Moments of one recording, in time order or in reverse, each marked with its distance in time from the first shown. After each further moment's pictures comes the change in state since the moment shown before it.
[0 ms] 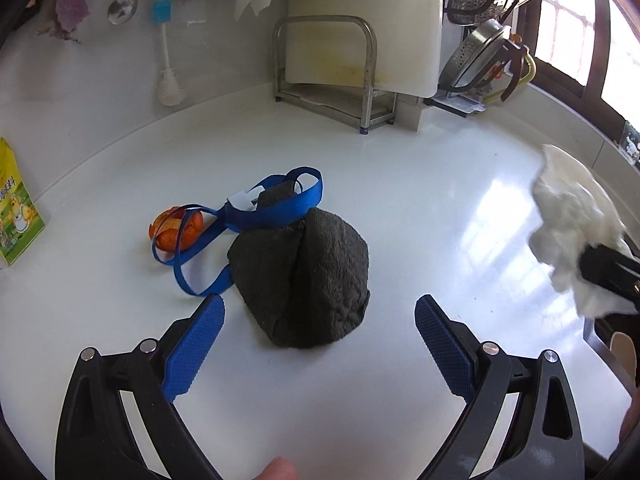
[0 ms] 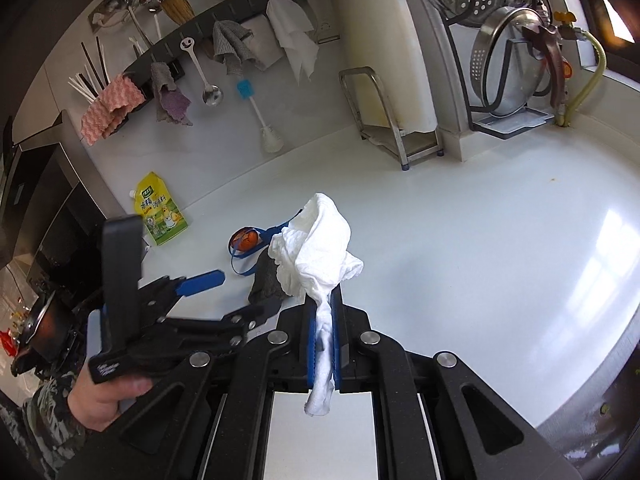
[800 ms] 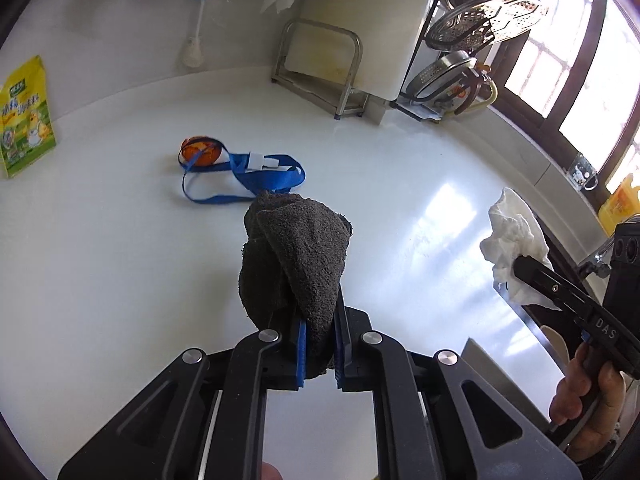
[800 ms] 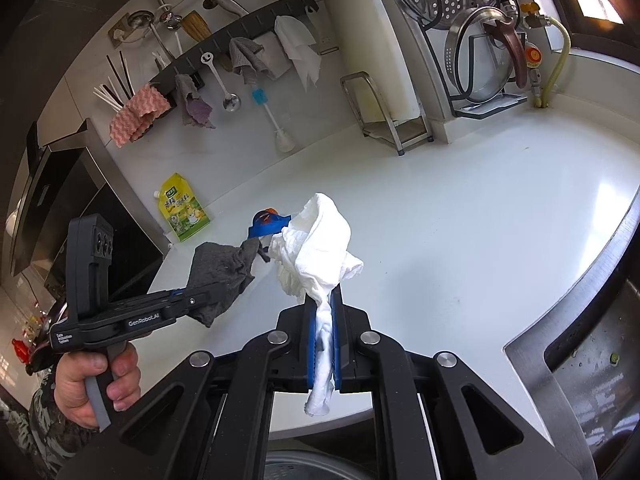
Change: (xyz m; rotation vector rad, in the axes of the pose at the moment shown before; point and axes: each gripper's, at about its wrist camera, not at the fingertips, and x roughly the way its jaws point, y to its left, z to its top) left arm -0.102 0.030 -0.072 -0.167 0.050 -0.203; right arm -0.053 0.016 -0.055 0.034 -0.038 0.040
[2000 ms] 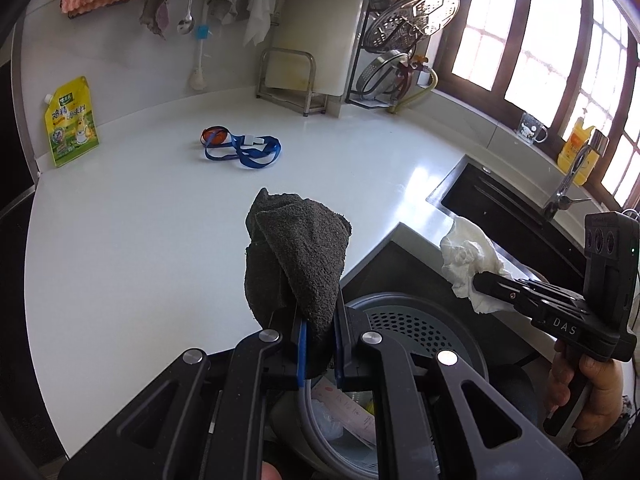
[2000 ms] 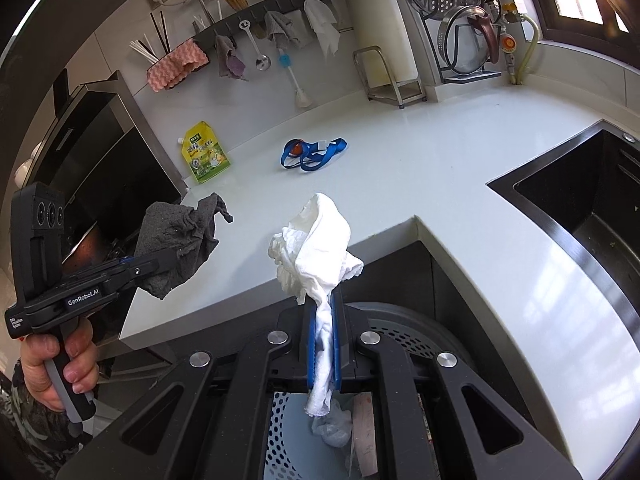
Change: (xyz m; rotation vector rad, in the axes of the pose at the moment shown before) left arm -0.125 -0.040 -0.129 0.124 -0.094 0.004; right arm -0.099 0.067 -0.129 -0.024 0.061 -0.069
